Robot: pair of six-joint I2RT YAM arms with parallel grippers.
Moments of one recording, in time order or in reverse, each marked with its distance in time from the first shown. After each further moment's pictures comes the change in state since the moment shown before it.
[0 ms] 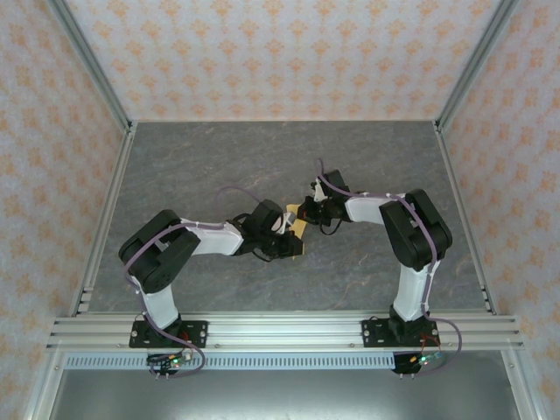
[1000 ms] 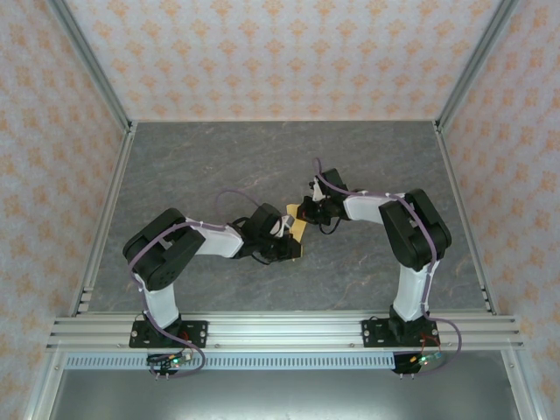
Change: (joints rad) left arm 0.000 0.029 -0.043 0.069 -0.012 -0.006; right arm 0.008 0.003 0.031 -0.057 0.031 -0.030
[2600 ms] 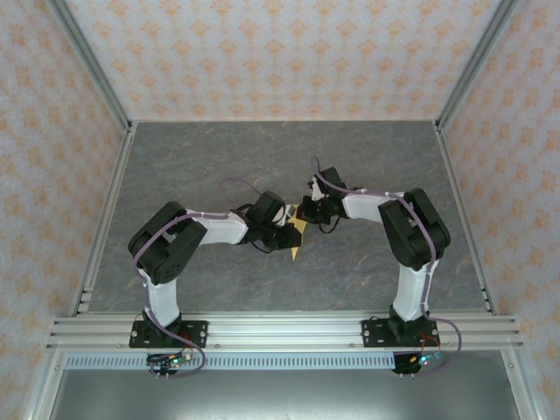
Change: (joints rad) left arm 0.049 0.051 0.164 -0.198 -0.030 0.094; right arm 0.004 0.007 0.027 -0.042 0.006 -0.019
